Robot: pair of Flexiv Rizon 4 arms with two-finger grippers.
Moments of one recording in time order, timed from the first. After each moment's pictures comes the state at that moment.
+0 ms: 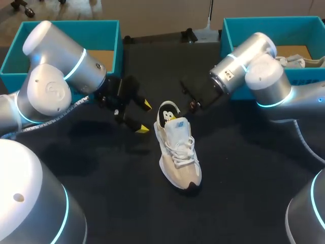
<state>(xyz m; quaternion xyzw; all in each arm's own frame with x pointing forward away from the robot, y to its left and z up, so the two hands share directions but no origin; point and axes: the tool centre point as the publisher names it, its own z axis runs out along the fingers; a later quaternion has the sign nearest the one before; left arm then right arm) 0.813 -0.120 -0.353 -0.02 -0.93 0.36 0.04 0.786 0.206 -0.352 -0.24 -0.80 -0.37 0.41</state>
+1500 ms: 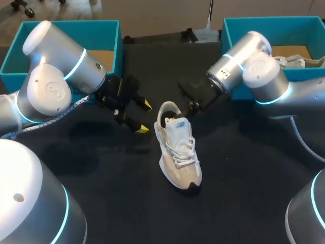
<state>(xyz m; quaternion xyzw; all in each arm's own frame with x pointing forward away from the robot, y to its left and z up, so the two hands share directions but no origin) 0.813 -0.120 -0.353 -0.02 -0.93 0.36 0.04 0.781 0.202 -0.359 -0.25 -0.80 -0.33 0.44</state>
